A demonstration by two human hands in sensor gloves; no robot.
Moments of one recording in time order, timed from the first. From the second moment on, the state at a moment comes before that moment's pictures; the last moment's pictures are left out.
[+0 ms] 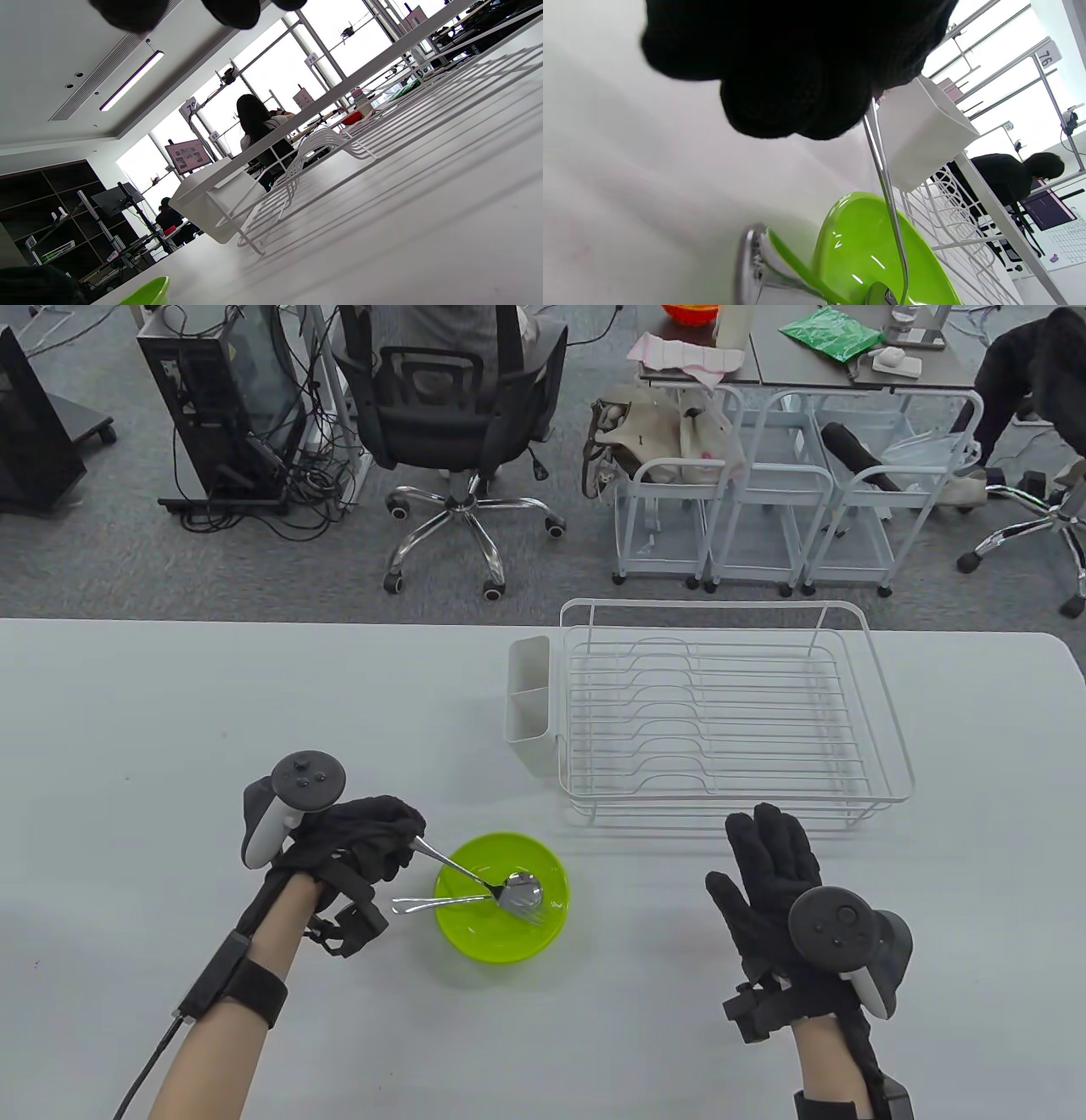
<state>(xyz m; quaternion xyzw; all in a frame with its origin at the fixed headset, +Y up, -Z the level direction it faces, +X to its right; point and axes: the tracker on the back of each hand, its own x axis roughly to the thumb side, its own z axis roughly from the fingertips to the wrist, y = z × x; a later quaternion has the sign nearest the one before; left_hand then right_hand) -0.264 -0.709 -0.380 -0.19 -0.04 0.40 0.90 0.223 -0.700 -0.261 0.04 -0.11 0.93 0.33</state>
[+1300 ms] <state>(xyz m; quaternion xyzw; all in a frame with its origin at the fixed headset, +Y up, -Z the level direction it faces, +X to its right) -0.156 -0.629 -0.457 0.12 0.02 0.21 0.97 0.224 -0.699 -0.260 0.05 -0.12 0.93 0.36</state>
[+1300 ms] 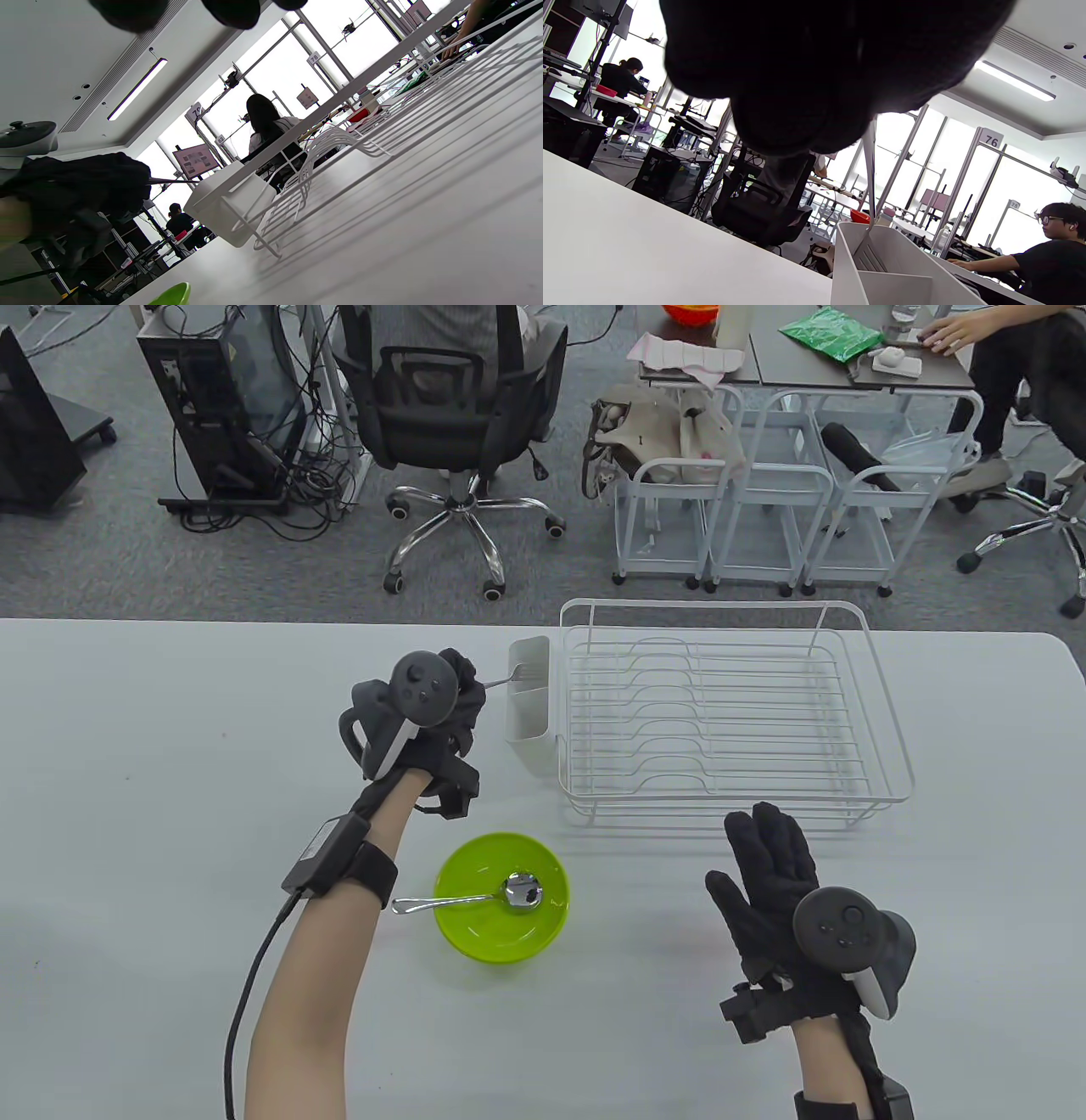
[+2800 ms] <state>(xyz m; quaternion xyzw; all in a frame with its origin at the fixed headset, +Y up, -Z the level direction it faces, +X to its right) -0.254 -0.715 -0.271 0.12 -0.09 0.17 0.97 0.218 -0.700 -0.259 0.06 -0.11 0.93 0.35</state>
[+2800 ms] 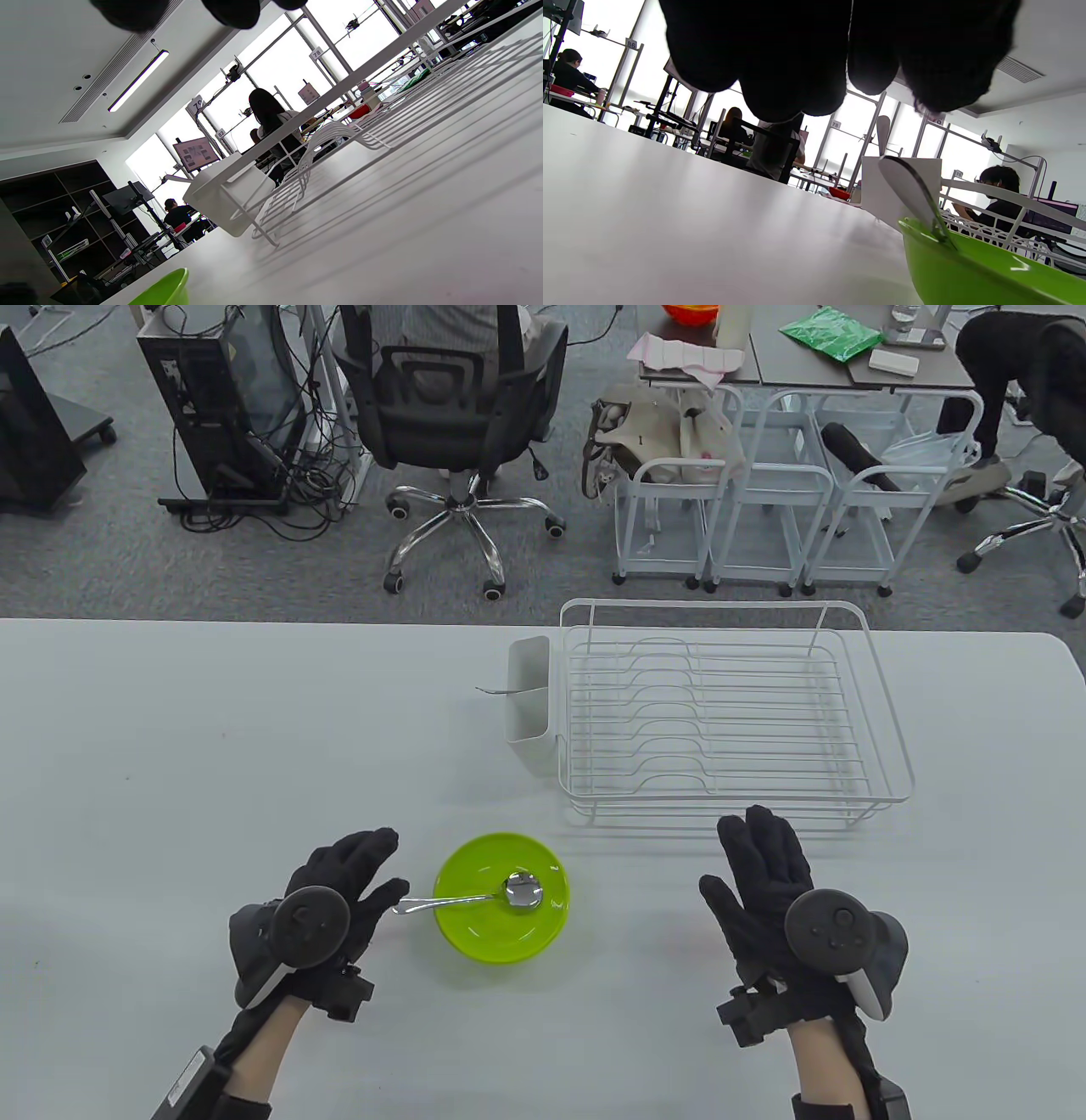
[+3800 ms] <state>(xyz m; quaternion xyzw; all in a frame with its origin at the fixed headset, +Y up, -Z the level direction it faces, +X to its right) -0.227 -0.725 -0.259 0.17 -0.15 0.05 0.97 0.206 -0.702 -0.259 0.07 -0.10 0.94 0.32</state>
